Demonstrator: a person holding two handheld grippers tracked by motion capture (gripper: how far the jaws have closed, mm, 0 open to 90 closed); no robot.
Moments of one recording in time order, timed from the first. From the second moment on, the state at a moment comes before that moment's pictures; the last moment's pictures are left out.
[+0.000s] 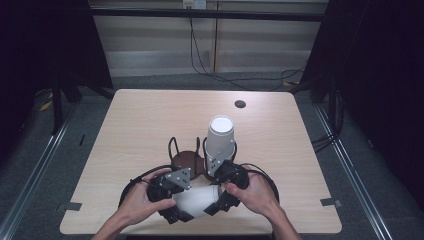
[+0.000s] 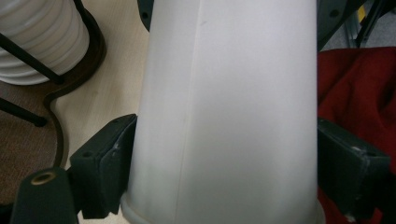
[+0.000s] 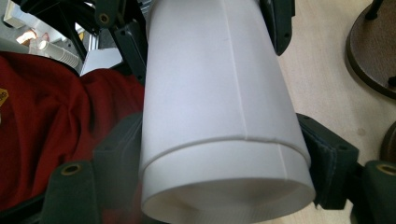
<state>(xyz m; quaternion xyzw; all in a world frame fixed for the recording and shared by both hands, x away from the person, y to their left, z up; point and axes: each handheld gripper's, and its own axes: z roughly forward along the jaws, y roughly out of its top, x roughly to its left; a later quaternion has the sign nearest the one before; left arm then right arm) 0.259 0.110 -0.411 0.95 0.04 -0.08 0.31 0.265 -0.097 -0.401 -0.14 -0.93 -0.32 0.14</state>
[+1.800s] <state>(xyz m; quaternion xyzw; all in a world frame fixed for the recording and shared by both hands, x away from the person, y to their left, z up) 0.263 0.180 -0.406 0.85 0.17 -0.04 0.49 0.269 -0.140 -0.408 -0.22 -0.87 -0.43 0.11</state>
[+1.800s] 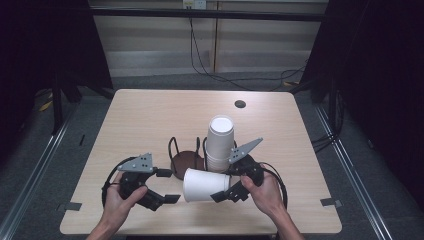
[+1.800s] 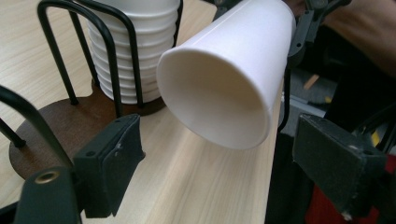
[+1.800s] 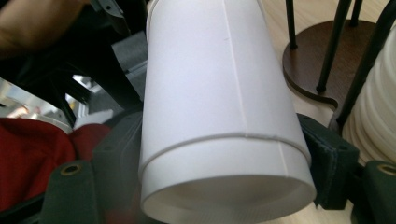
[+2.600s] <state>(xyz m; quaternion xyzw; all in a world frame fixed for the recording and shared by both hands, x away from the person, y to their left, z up) 0.260 0.171 -0.415 0.83 0.17 -0.03 0.52 0.269 -0.142 -0.410 -0.21 -0.83 -0.50 0.10</state>
